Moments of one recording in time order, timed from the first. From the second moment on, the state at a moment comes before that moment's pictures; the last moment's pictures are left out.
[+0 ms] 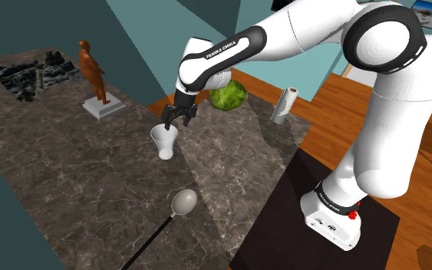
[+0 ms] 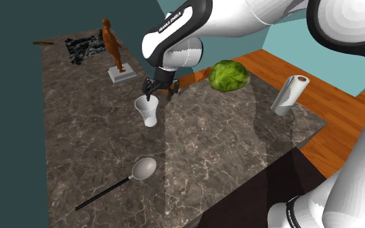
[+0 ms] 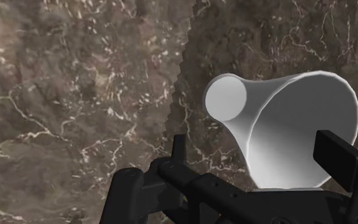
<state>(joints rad) 0.27 0.36 0.10 -1.96 0.38 2.39 0.07</state>
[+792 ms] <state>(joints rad) 0.28 0.43 0.11 -1.95 0.39 2.45 0.07</state>
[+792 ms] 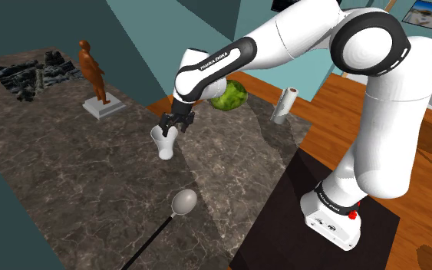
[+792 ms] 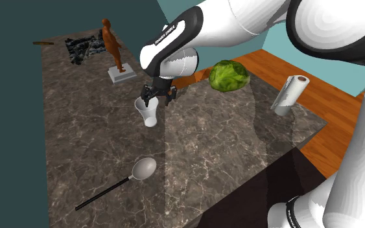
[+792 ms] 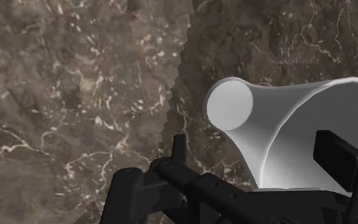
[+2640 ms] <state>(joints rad) 0.28 0.30 0.10 -1.91 0.35 2.29 0.13</state>
